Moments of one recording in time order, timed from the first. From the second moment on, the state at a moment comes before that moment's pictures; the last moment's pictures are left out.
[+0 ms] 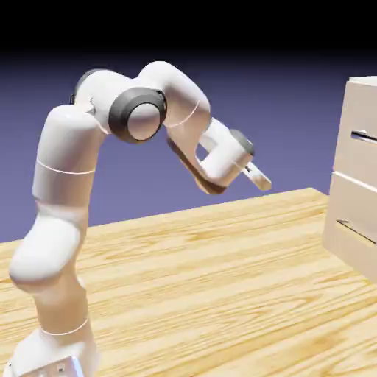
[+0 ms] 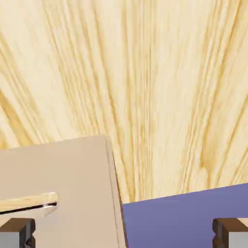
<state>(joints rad) -0.44 0.35 0.74 -1.97 -1.54 2.86 -0.88</state>
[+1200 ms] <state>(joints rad) -0.69 1.16 1.32 -1.11 -2.73 2.79 -2.29</state>
